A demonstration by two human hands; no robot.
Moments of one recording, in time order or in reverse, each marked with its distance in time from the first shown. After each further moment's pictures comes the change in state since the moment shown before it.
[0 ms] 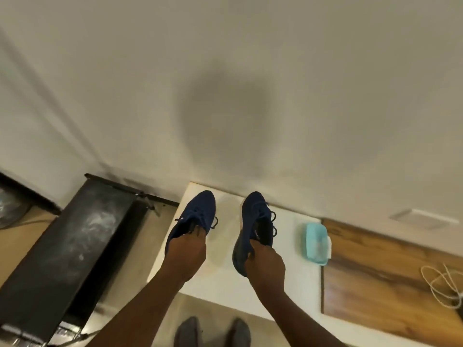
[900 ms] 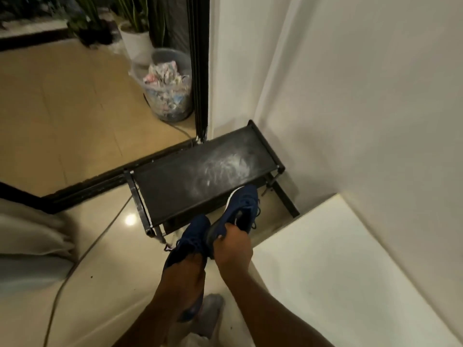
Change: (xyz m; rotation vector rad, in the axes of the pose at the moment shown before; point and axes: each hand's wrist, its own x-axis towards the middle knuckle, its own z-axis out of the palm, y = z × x) left_hand -0.189 -0.166 0.199 -0.574 0.066 -0.683; right_hand -0.067 -0.262 0.265 -0.054 -0.459 -0.509
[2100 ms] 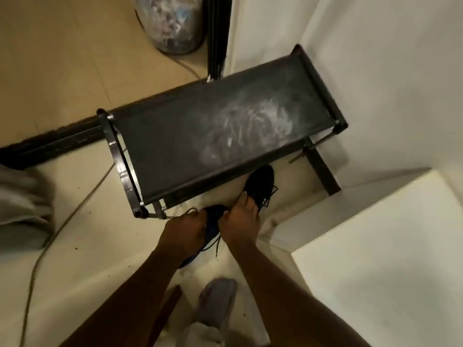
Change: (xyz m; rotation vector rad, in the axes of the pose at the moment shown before) left_hand 0.163 -0.114 0.128 0.150 -0.088 -0.001; right_hand 0.141 0.067 0.188 -0.153 -0.043 0.019
